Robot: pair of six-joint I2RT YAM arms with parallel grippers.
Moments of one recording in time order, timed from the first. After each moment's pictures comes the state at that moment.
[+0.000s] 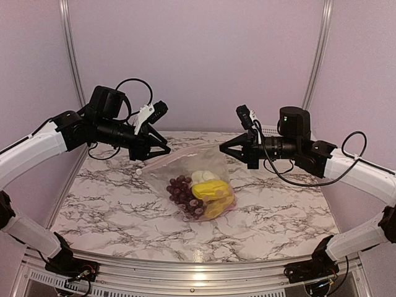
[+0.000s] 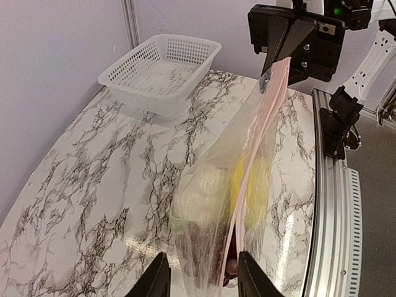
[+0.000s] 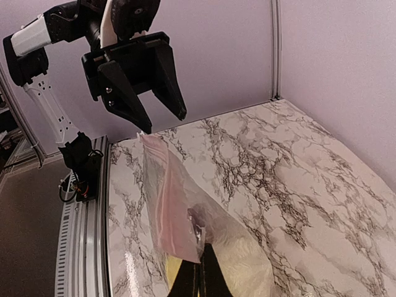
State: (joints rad) left arm -0.70 1.39 1.37 -0.55 0.48 0.27; right arm 0.66 1.25 1.03 -0.03 -0.66 -0.02
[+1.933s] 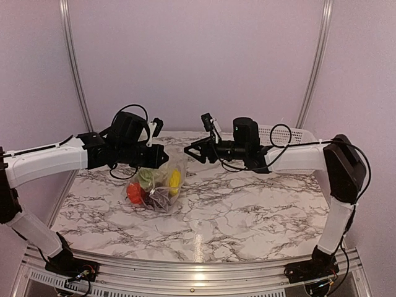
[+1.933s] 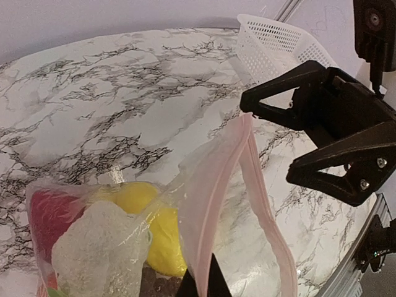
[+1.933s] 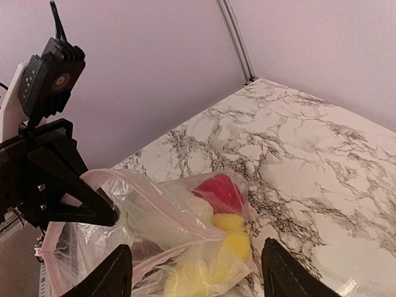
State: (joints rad) left arm -0.77 1.47 1.18 -0.35 0.00 -0.41; right arm 0.69 1.88 1.24 0.45 -0.59 0.29
